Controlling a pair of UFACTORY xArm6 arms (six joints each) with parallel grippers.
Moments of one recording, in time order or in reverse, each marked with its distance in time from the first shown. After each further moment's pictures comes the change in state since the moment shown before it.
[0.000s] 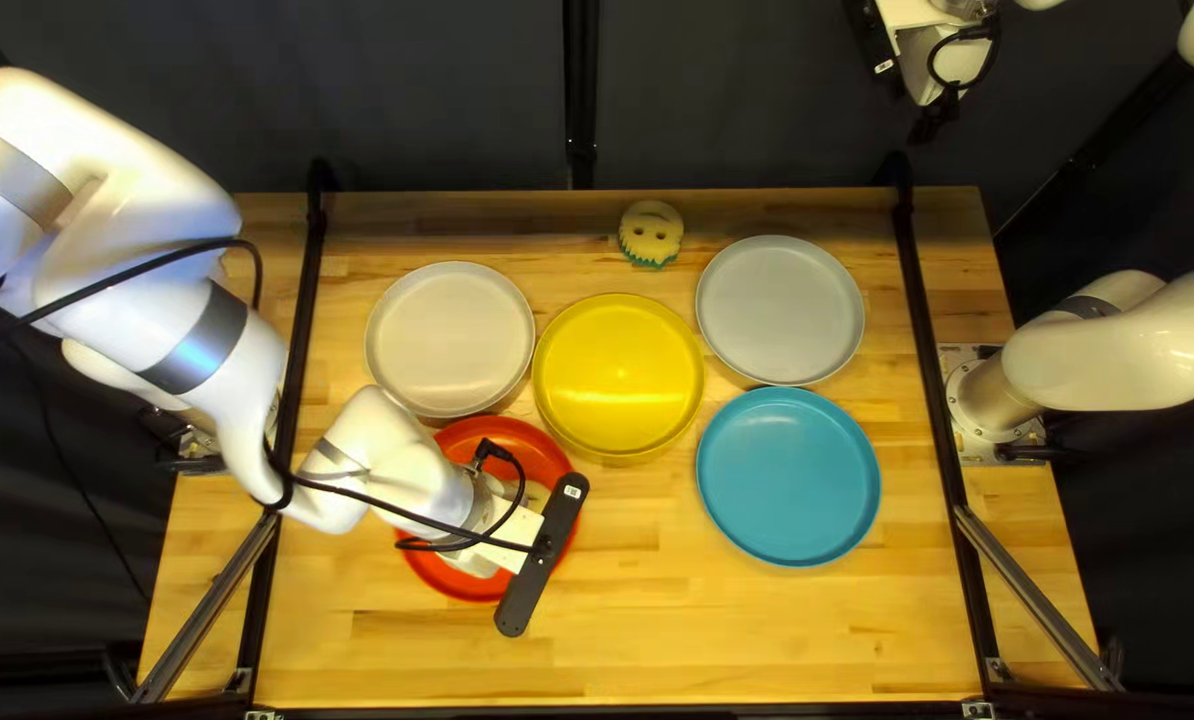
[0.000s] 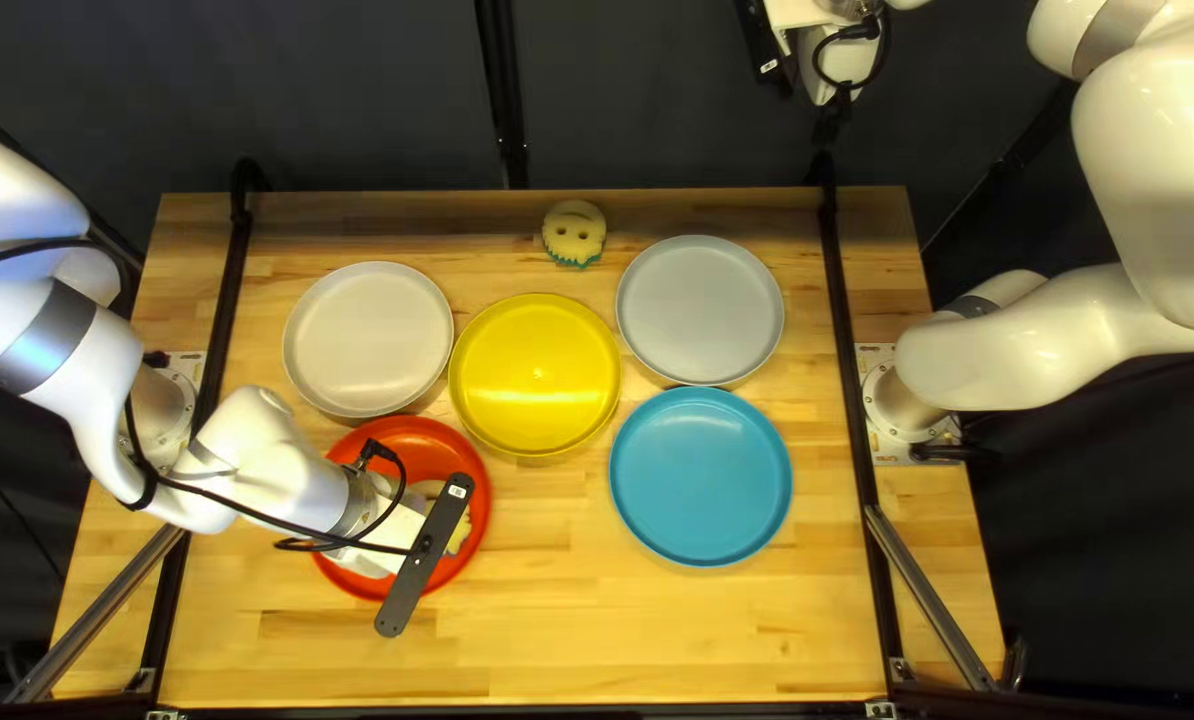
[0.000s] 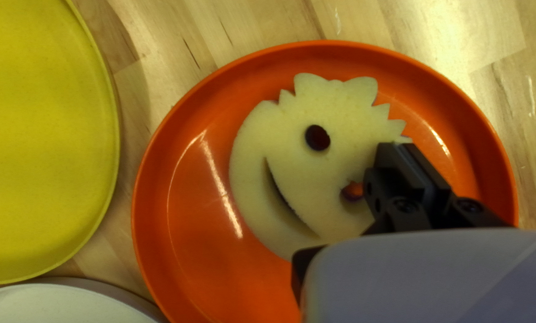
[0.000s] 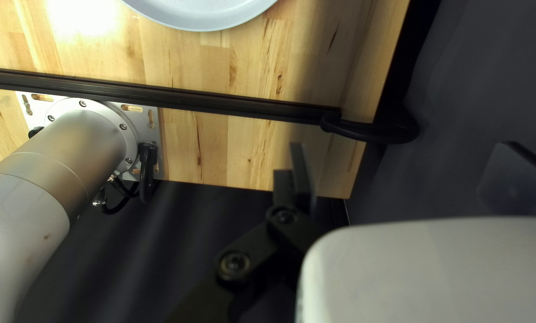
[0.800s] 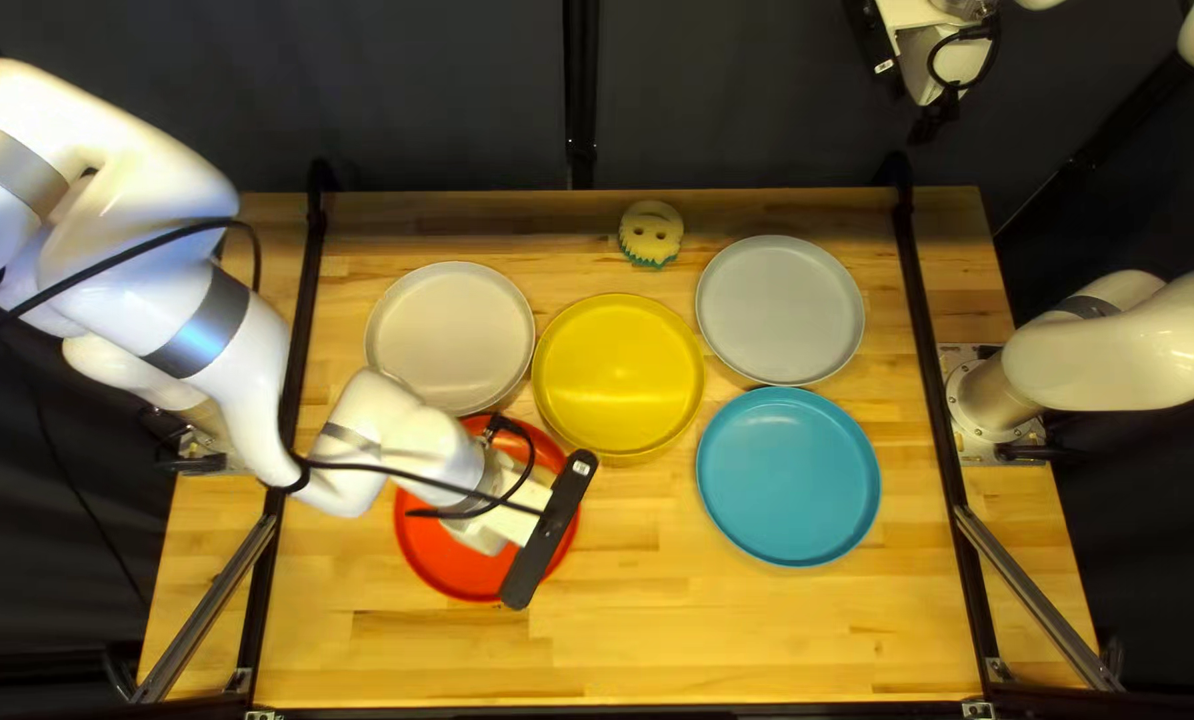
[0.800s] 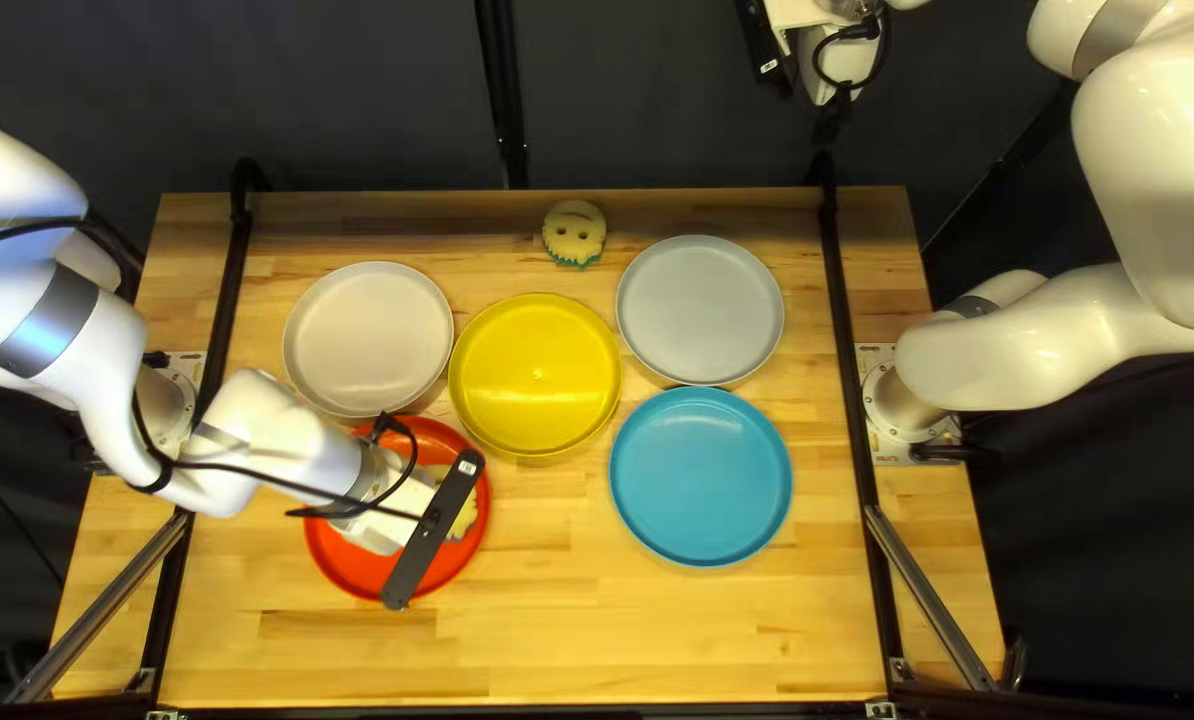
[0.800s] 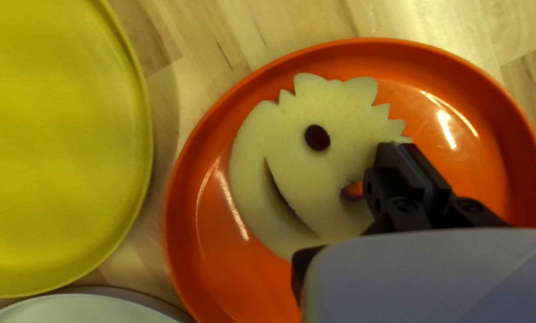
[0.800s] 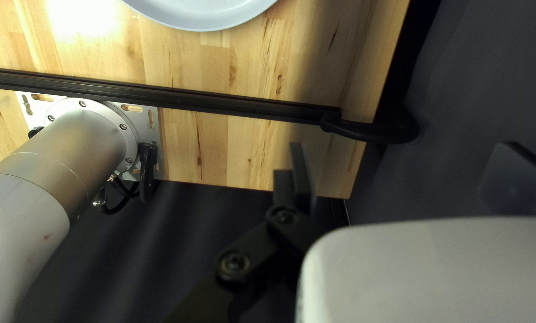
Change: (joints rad) left arm -0.074 -0.044 0.035 -0.117 0.010 0.057; right arm 0.000 0.000 0.000 0.000 0.000 0.000
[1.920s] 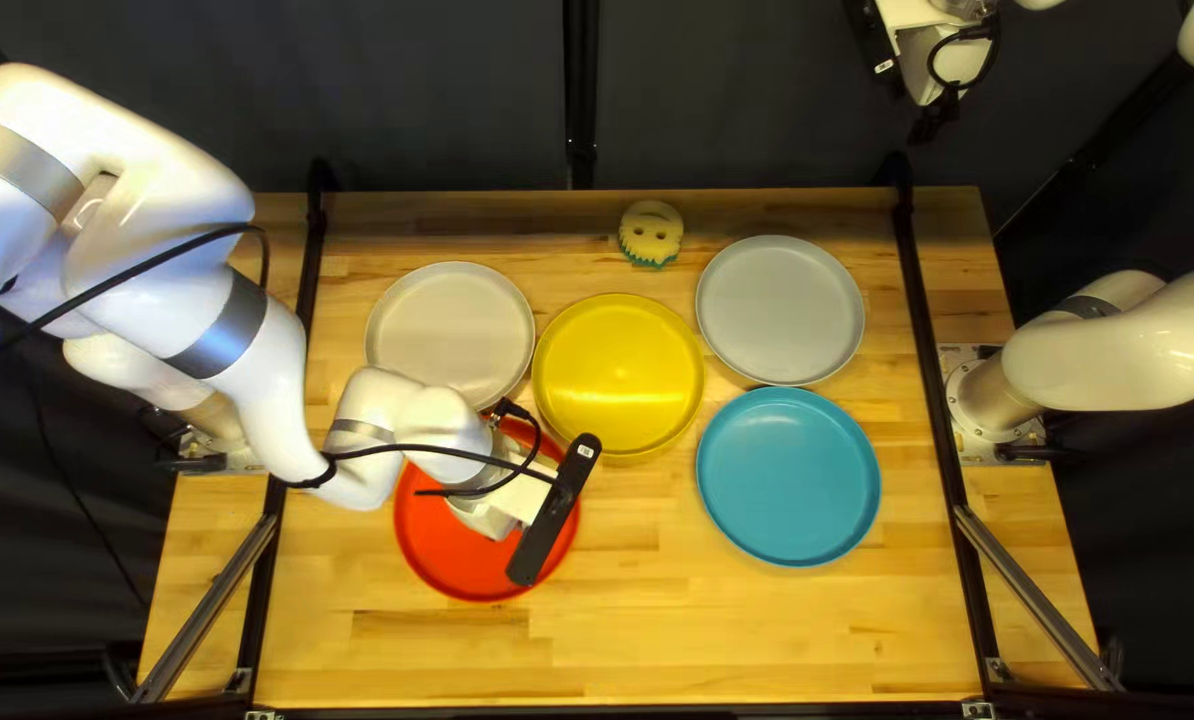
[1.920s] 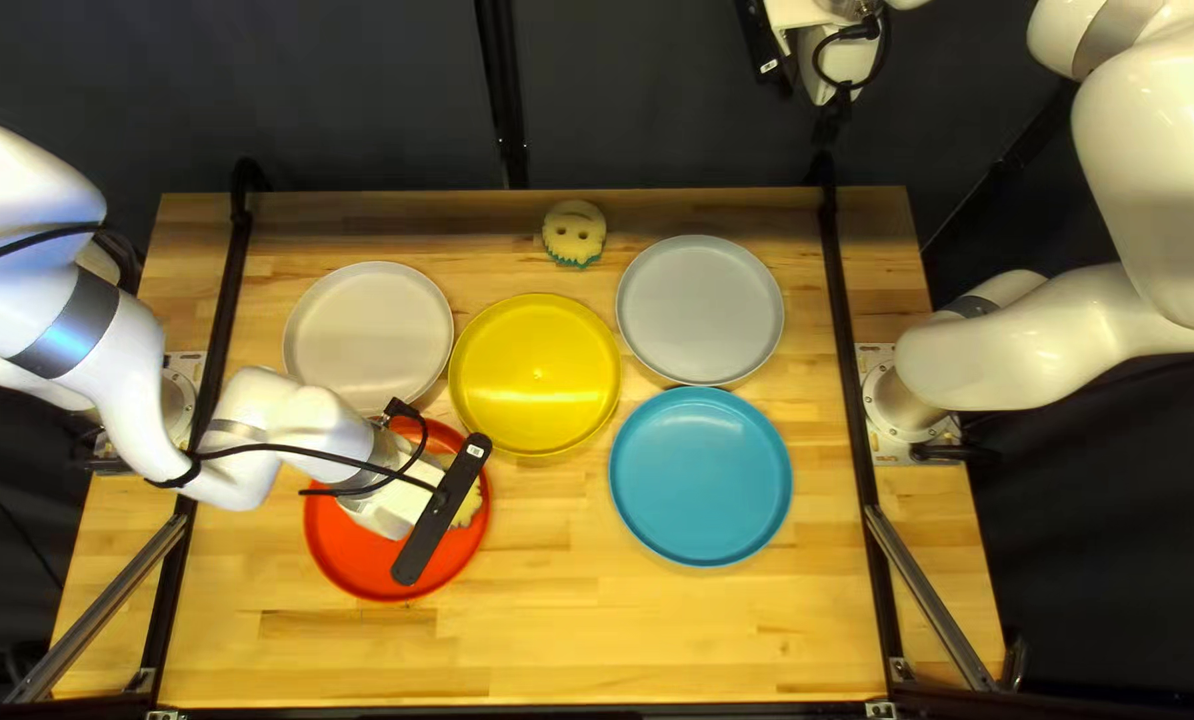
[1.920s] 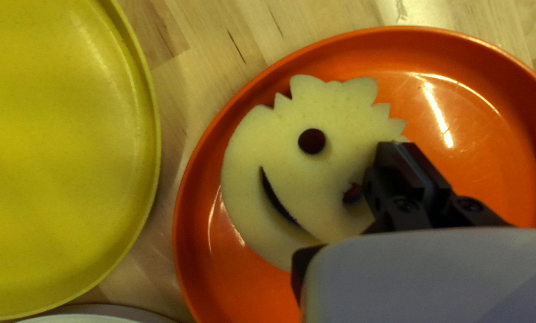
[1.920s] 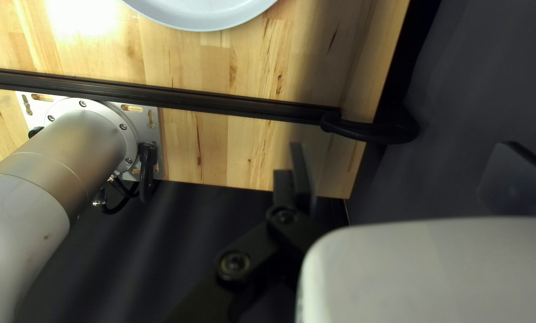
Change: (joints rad) left arm 0.048 0.042 0.004 -0.139 -0.057 0.167; right arm 0.000 0.000 0.000 0.000 0.000 0.000
